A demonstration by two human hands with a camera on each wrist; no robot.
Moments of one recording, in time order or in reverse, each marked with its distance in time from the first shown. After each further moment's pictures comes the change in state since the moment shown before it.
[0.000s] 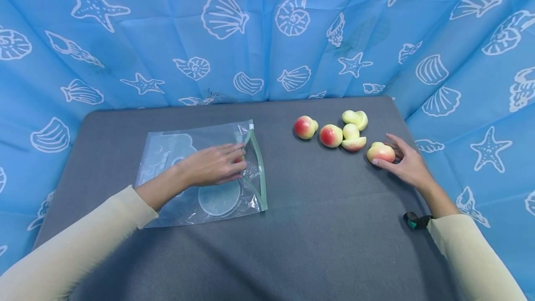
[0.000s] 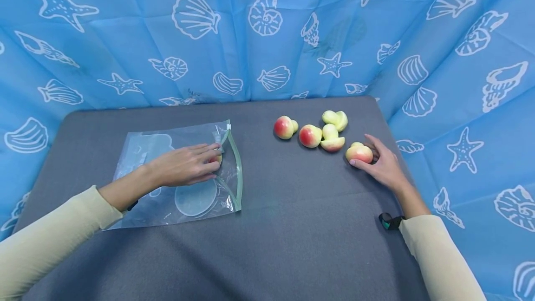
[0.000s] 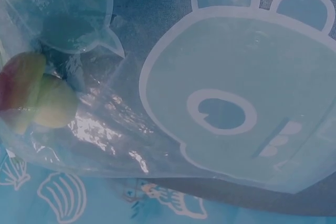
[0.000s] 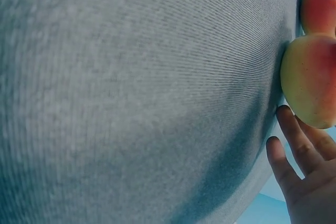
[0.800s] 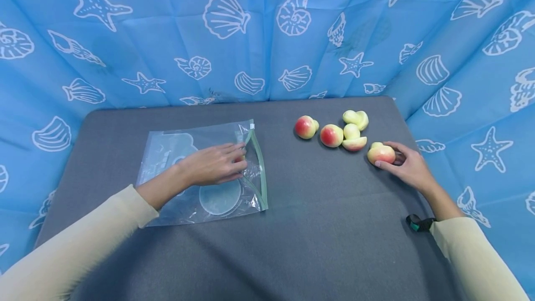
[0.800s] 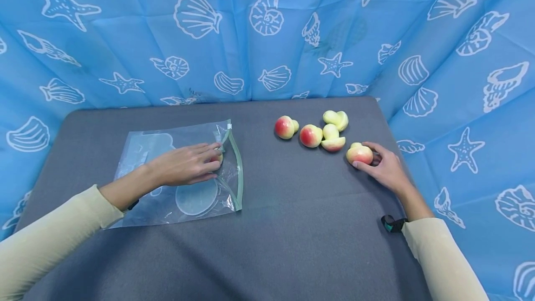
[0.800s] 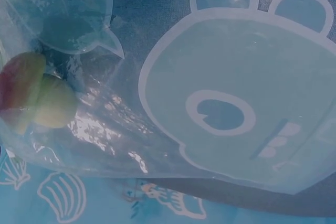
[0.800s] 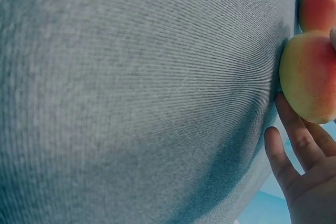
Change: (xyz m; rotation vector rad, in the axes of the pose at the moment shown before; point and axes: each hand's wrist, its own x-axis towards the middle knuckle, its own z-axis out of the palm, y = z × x) left_hand -0.001 0.001 -0.002 -0.009 -0.004 0.003; right_hand -0.009 0.002 -0.001 0.003 0.014 -0.041
